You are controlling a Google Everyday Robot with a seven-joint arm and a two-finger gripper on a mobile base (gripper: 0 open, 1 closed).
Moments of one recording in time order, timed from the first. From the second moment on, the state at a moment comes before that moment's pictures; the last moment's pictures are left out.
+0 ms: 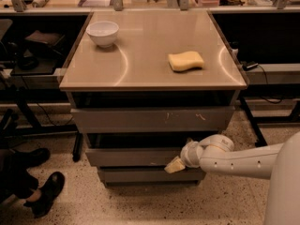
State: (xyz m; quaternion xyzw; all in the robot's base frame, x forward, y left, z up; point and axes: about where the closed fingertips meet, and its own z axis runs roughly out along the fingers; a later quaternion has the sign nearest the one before) arm 0.594 -0.128 0.449 -0.41 0.85 0.05 0.31
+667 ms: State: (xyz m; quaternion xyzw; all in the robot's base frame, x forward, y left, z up) arm 0.635 -0.126 0.437 -0.43 0.83 0.04 0.34
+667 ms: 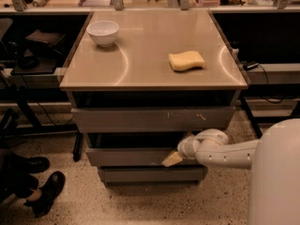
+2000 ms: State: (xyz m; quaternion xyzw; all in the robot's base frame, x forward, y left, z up) arm 0.638 -0.126 0.436 -0.43 0.83 0.04 0.34
